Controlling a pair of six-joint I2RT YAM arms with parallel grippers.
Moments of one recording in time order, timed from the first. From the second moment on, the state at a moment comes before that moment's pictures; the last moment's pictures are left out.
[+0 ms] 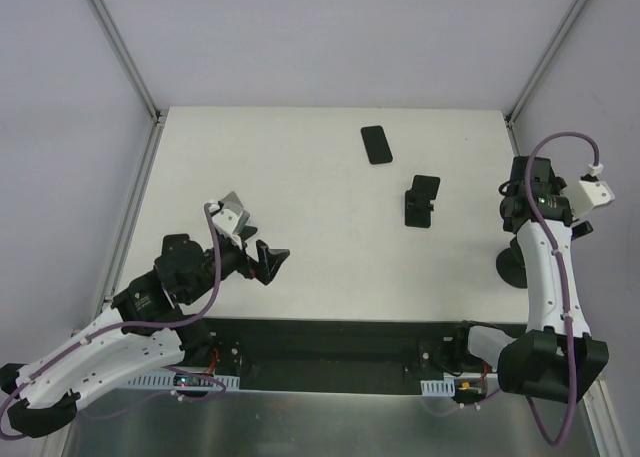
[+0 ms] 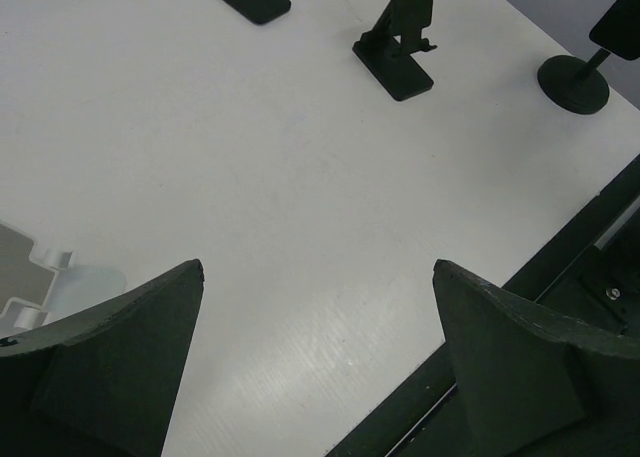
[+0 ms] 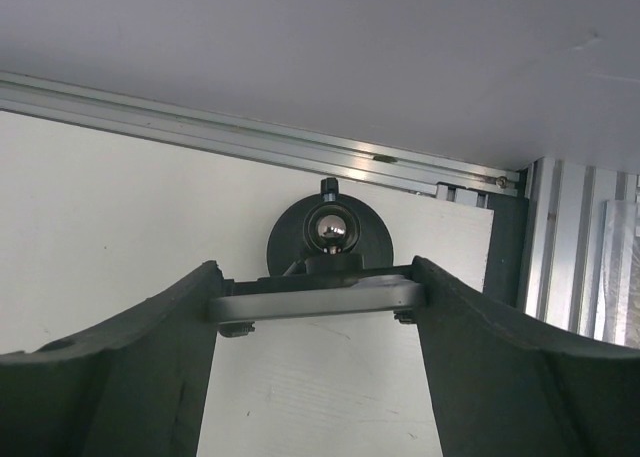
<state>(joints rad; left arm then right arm) -0.93 0.47 0.66 -0.40 -0.19 -0.23 -0.14 1.14 1.11 -0.97 0.93 0.92</state>
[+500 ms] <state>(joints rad) -0.86 0.56 0.66 -0.40 -0.19 -0.21 -0.14 1.05 1.08 -0.84 0.85 0.60</state>
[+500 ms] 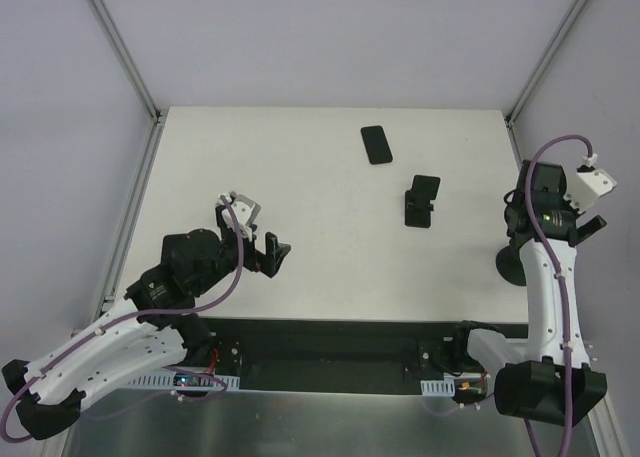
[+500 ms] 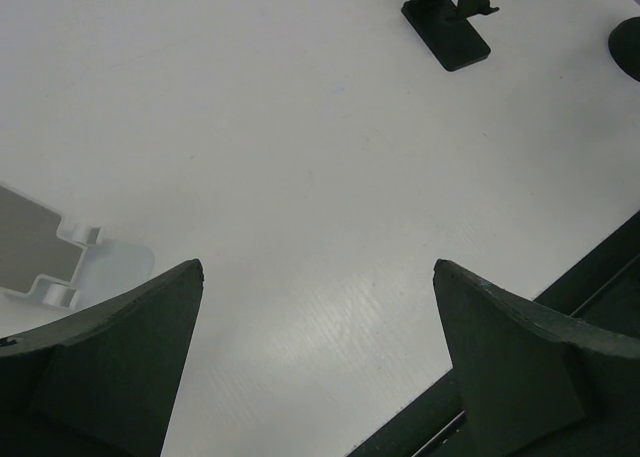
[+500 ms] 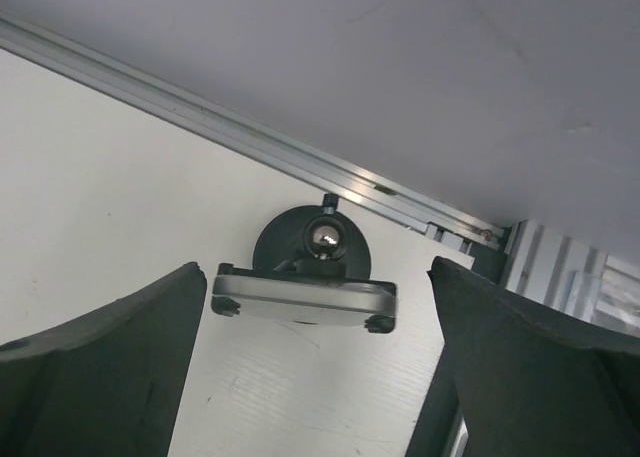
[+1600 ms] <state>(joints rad) -0.84 0.70 0.75 -0.25 -0.08 -0.55 0.08 1.40 1.05 -0.43 -0.11 0.21</state>
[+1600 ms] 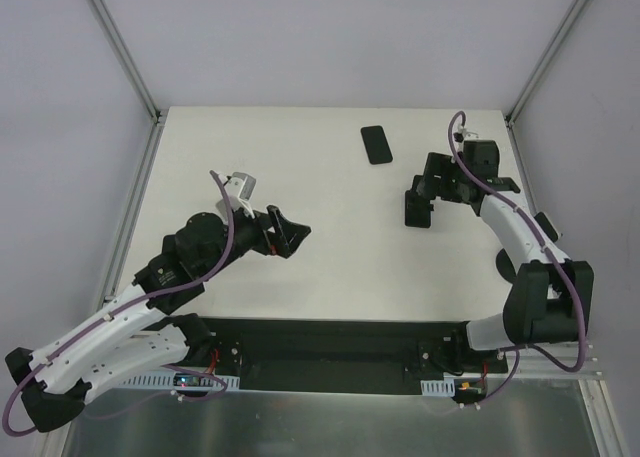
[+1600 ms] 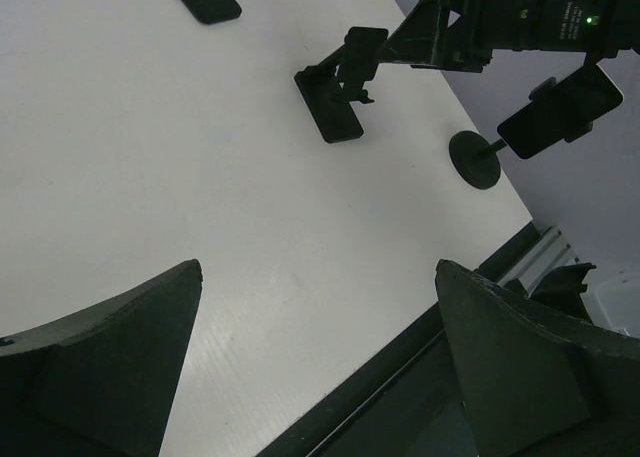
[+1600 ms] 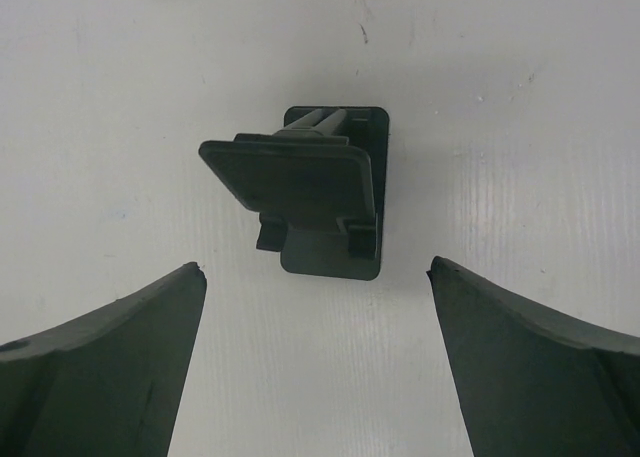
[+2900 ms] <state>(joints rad) -0.67 0.73 0.85 -0.46 0.00 -0.32 0.41 1.71 1.24 -0.52 0.46 0.41</state>
